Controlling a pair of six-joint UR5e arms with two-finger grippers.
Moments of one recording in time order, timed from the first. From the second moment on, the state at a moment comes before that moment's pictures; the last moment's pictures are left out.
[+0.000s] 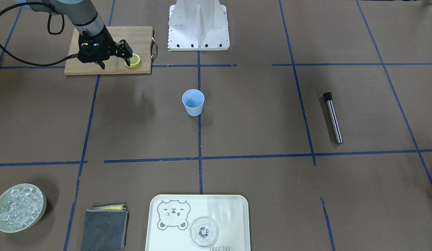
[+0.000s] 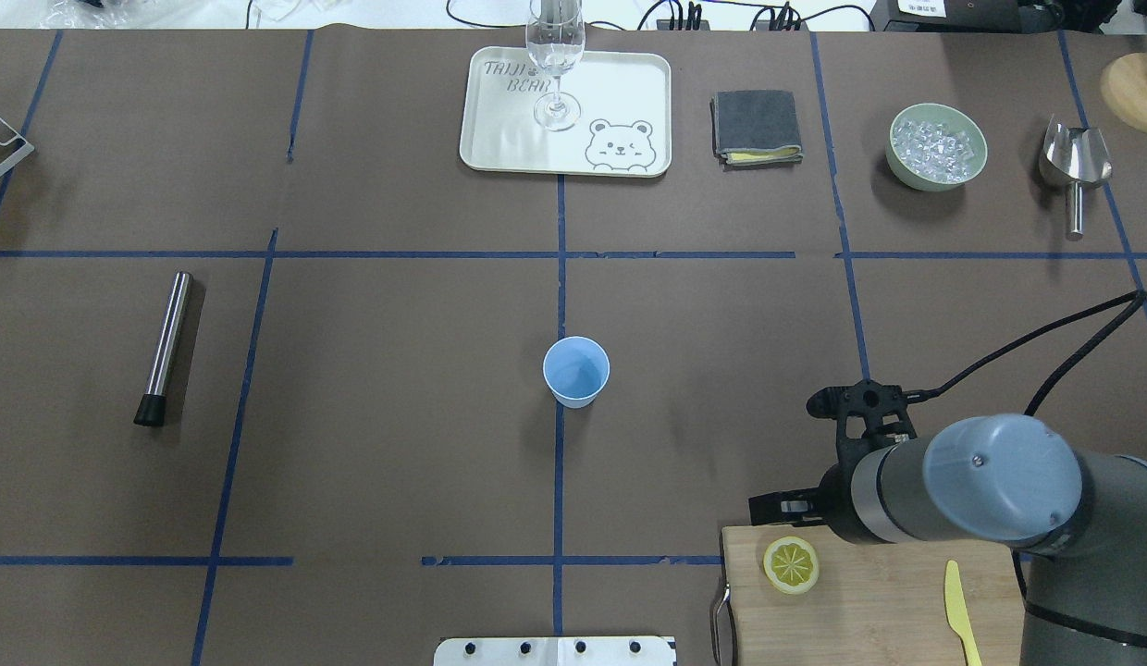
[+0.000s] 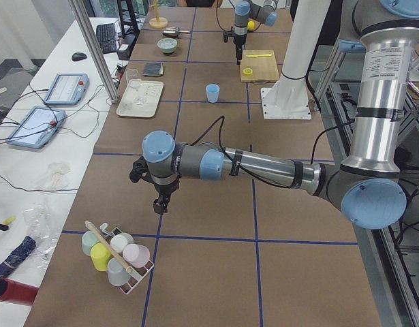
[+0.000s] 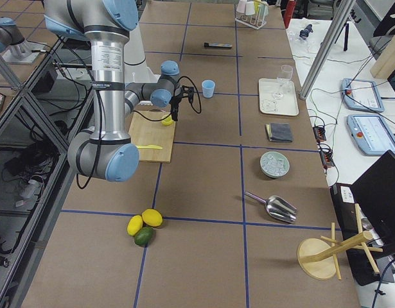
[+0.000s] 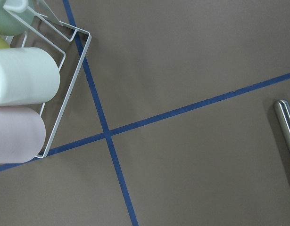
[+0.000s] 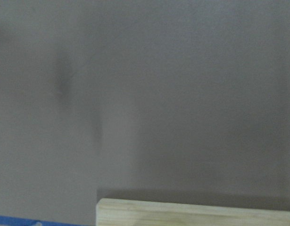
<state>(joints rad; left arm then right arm) -1.51 -1.62 -1.69 -1.57 -2.40 0.15 0.28 -1.54 2.15 -1.32 1.76 1.35</state>
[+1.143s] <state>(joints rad) -1.51 -1.62 -1.69 -1.57 -2.40 0.14 0.22 -1.54 2.10 -1.33 1.71 1.40</state>
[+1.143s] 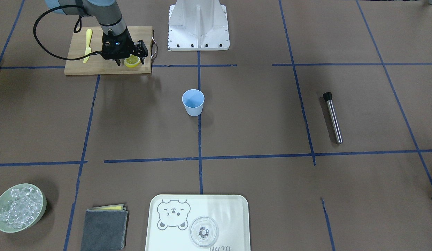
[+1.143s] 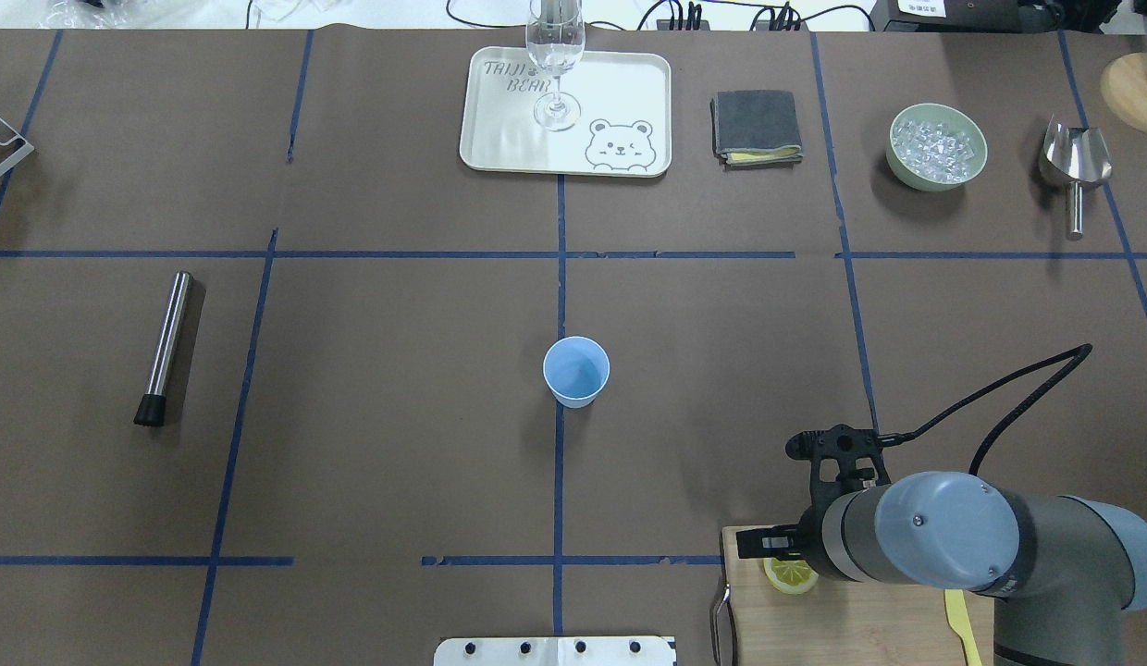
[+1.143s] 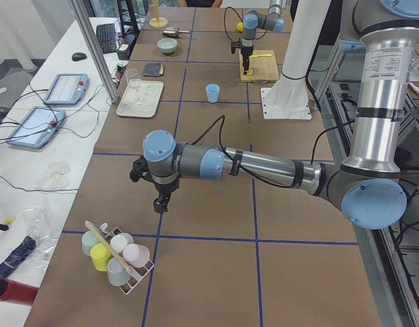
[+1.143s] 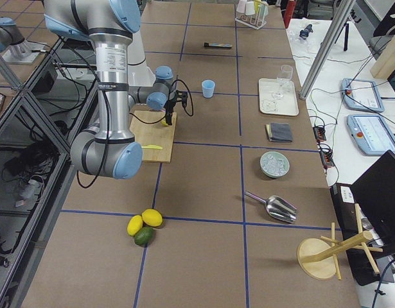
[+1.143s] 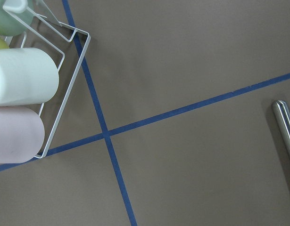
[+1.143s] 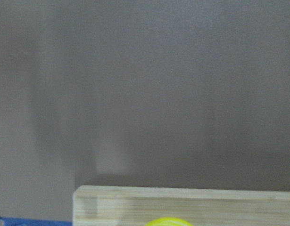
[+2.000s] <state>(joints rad) -1.51 -1.62 -1.69 -1.57 -2.40 0.14 0.19 -1.55 2.09 -1.33 1.72 1.42</state>
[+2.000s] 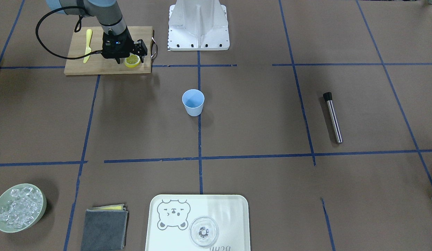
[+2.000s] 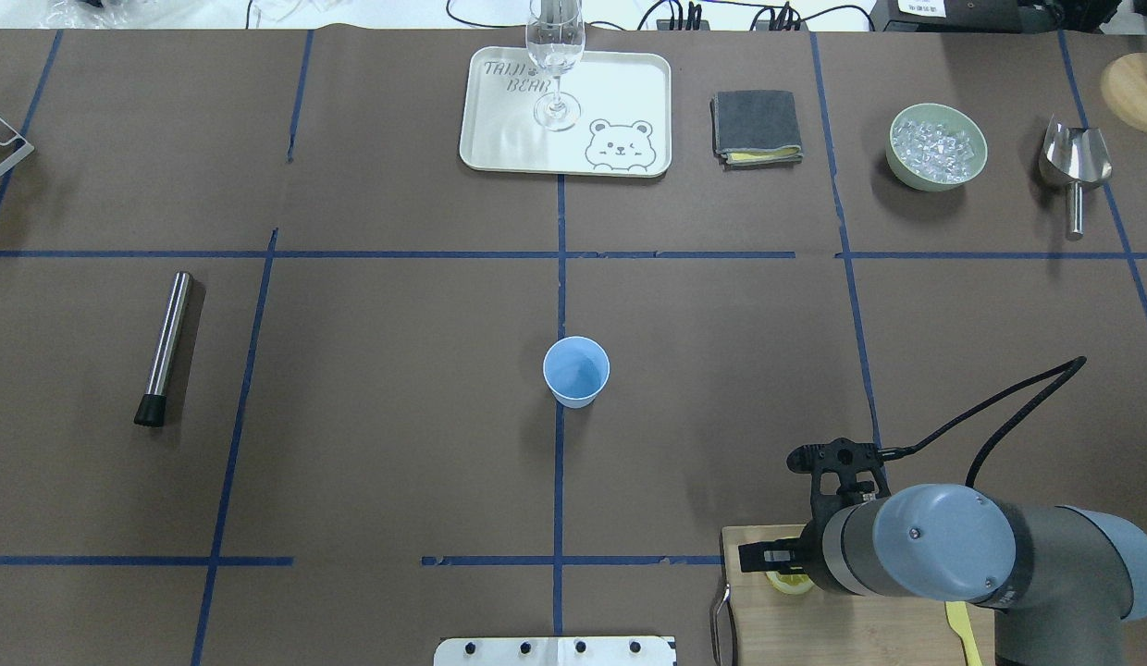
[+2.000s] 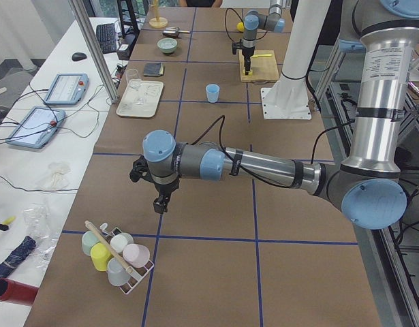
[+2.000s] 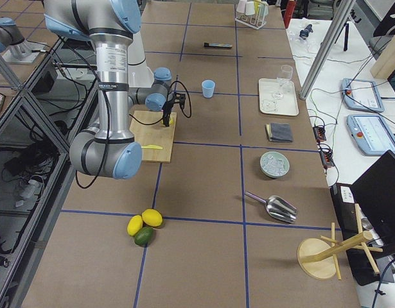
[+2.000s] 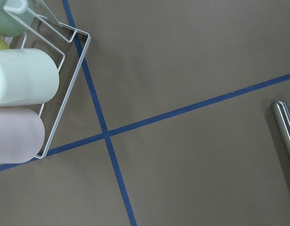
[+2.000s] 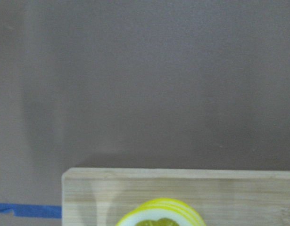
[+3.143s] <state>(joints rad) -1.51 -1.62 -1.70 -1.57 -2.40 0.14 0.19 -1.58 2.14 -1.33 1.72 1.43</state>
